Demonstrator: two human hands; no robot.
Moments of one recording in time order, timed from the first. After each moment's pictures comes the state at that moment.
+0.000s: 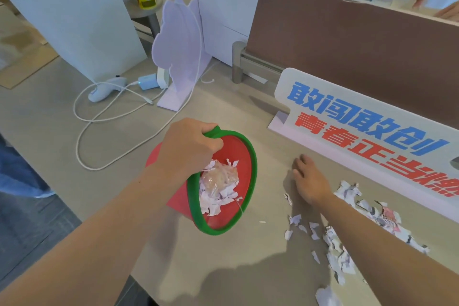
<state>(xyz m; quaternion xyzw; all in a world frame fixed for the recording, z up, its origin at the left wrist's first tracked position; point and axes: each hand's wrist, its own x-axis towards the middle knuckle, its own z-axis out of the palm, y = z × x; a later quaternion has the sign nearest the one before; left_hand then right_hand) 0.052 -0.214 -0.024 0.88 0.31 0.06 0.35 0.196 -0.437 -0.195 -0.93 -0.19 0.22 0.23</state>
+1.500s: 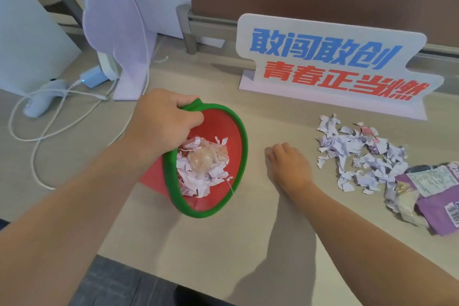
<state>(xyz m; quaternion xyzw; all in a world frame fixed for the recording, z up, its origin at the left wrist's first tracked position) 0.039 -0.205 -0.022 0.91 0.20 0.00 0.37 0.083 -0.429 -0.233 -0.98 -0.19 -0.04 0.06</state>
